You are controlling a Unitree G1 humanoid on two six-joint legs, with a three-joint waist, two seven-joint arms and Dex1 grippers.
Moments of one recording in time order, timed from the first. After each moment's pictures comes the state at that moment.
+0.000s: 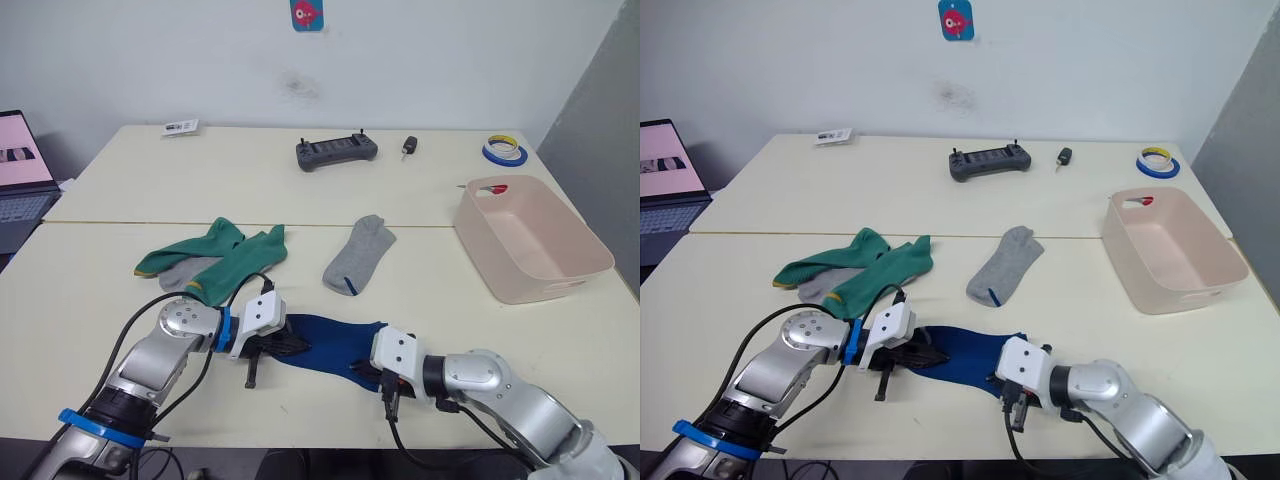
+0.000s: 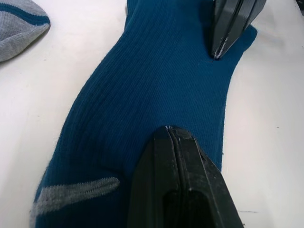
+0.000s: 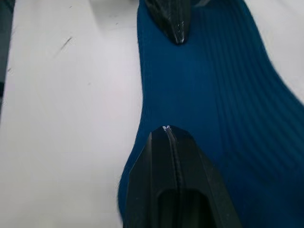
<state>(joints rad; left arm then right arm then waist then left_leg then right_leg) -0.26 0.73 -0.24 -0.01 -0.24 0.23 -1.28 -0.09 -0.67 0.50 -0.60 0.17 0.63 0.68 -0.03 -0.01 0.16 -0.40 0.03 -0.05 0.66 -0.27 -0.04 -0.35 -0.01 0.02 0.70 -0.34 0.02</state>
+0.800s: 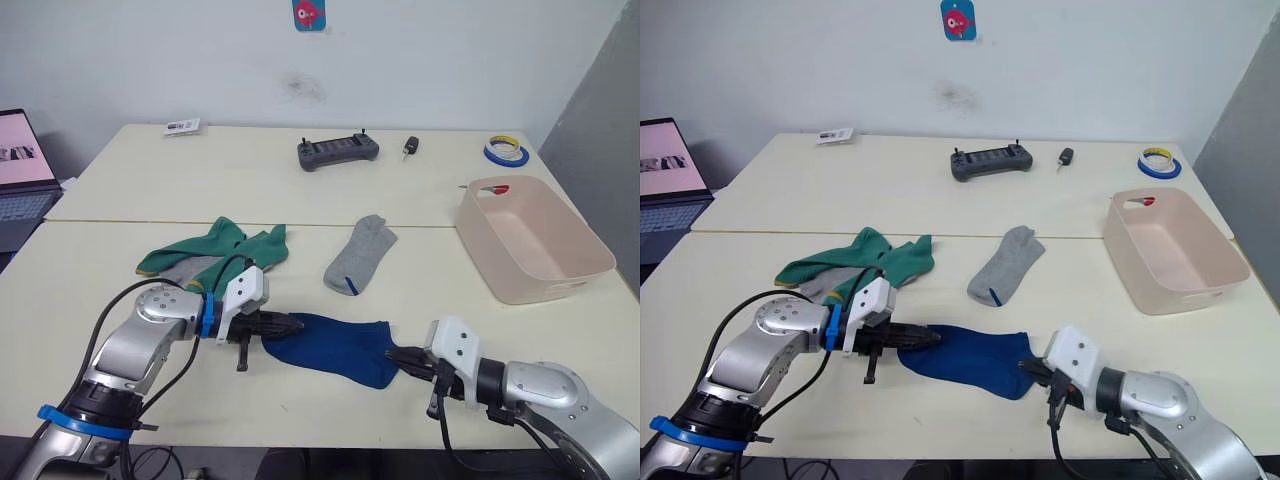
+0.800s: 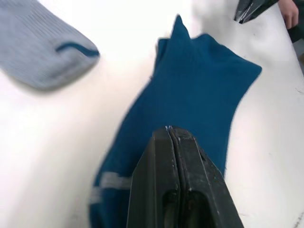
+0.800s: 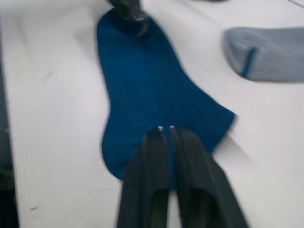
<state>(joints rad) -0.31 0.75 -0.15 -0.06 -0.33 0.35 -1.28 0.17 -0.65 0.10 -0.79 0.34 0.68 0.63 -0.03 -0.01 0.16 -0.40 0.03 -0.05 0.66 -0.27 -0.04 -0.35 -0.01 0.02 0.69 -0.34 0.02</state>
